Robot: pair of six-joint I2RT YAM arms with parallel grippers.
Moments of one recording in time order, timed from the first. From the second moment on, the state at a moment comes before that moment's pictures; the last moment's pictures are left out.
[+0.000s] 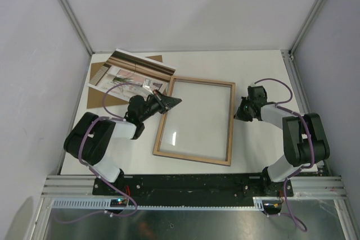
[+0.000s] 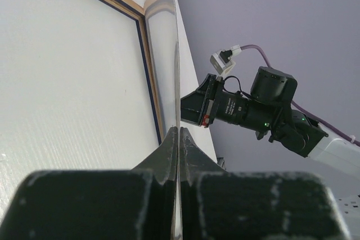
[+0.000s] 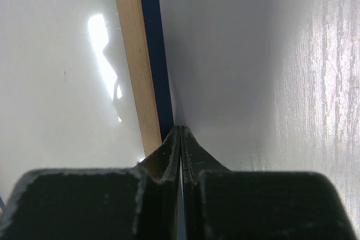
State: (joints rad) left arm -0.40 1.61 0.50 1.03 0.44 -1.13; right arm 0.15 1.58 0.77 -0.16 -0.14 0.52
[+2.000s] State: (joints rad) left arm -0.37 1.61 0.50 0.79 0.42 -1.17; right arm 0.15 1.59 0.77 -0.16 -0.14 0.52
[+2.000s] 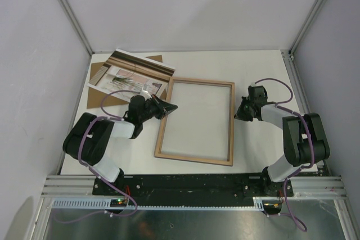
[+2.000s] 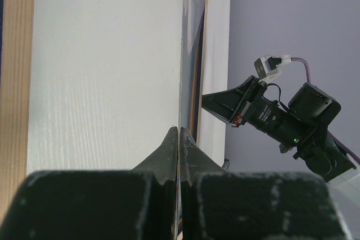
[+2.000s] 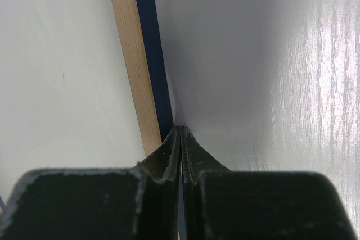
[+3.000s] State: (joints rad) left arm -0.37 1.60 0.57 0.62 0.42 -1.16; right arm 0.15 1.59 0.77 -0.16 -0.14 0.52
